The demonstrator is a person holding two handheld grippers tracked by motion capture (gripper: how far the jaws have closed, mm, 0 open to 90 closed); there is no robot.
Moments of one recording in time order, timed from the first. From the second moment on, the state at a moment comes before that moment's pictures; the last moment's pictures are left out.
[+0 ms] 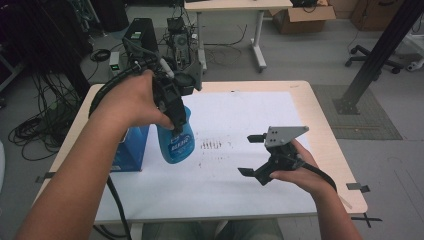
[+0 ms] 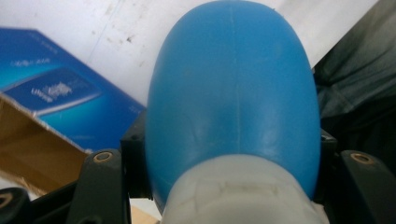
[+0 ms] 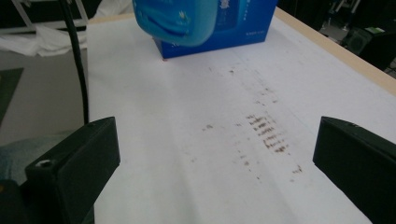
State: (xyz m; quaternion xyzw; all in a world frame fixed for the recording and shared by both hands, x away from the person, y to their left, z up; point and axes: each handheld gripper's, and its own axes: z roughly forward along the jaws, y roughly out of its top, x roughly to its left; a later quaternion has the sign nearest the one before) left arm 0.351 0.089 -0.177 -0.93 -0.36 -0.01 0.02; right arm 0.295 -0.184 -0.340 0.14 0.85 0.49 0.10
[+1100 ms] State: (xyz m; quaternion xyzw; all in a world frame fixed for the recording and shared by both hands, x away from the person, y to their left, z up) left arm 0.382 0.205 -0.087 -0.78 -0.62 -0.02 -0.02; right arm 0.312 -0.189 -0.316 0.09 0.95 0.29 0.09
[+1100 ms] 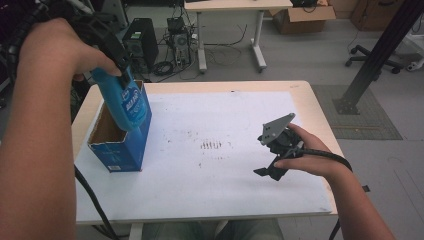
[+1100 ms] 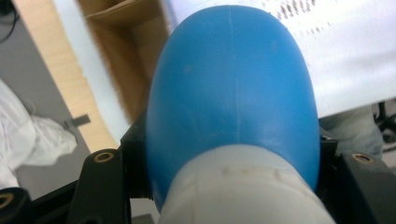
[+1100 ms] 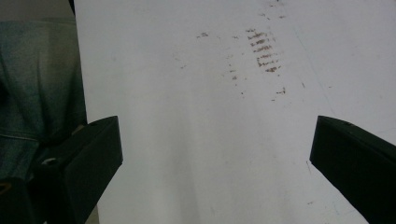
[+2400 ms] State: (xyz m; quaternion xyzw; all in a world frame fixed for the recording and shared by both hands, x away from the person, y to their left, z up) left arm 0.406 0.275 -0.142 -0.69 -0.72 -0.02 0.00; right arm 0.314 -0.196 -0.326 0.10 0.95 0.28 0.07
